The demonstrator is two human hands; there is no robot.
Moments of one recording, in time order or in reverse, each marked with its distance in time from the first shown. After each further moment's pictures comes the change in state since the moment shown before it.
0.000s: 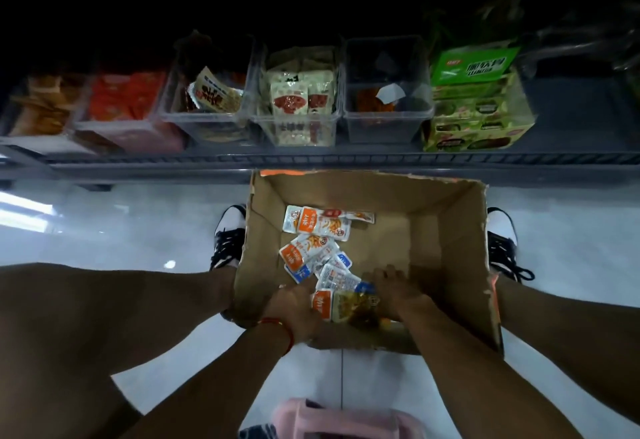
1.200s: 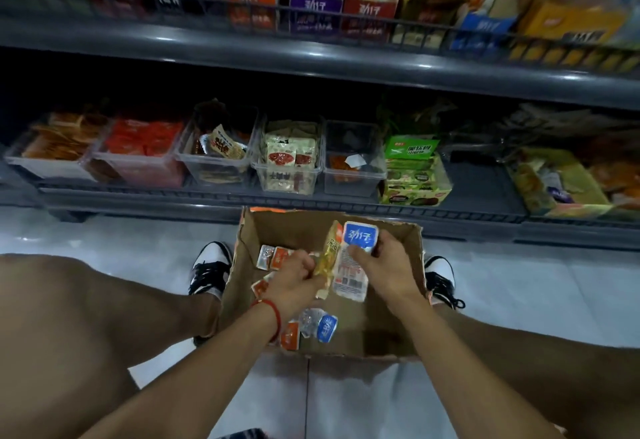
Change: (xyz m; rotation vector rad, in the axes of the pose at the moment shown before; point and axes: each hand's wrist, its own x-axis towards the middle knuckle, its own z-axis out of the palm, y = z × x) left_hand -0.050 0.060 -0.054 -1.025 0.184 0.180; right_hand -0.152 -0.033 -0.125 1.007 0.785 -0.046
